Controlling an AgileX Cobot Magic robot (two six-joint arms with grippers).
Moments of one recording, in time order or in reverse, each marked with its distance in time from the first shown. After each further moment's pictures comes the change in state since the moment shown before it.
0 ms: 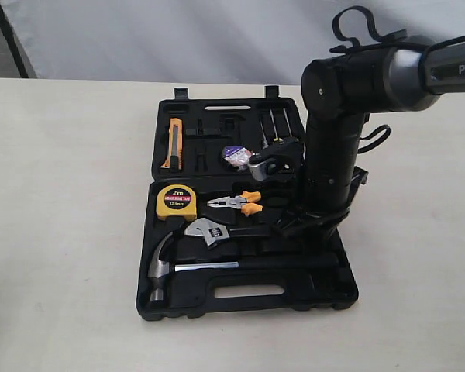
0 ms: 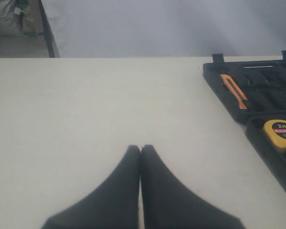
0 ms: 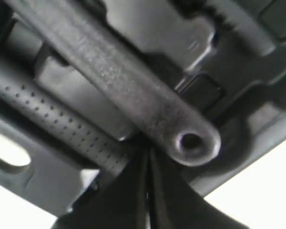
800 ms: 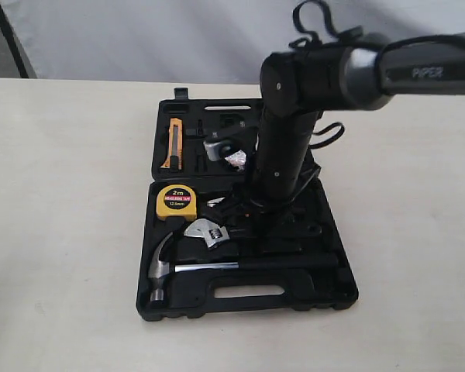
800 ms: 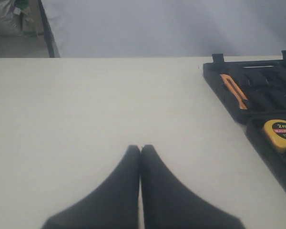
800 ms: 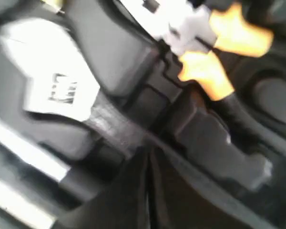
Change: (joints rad) left arm 0.000 0.000 0.000 0.000 0.000 0.000; right arm 0.093 0.069 -0.120 0.091 -0.103 0.135
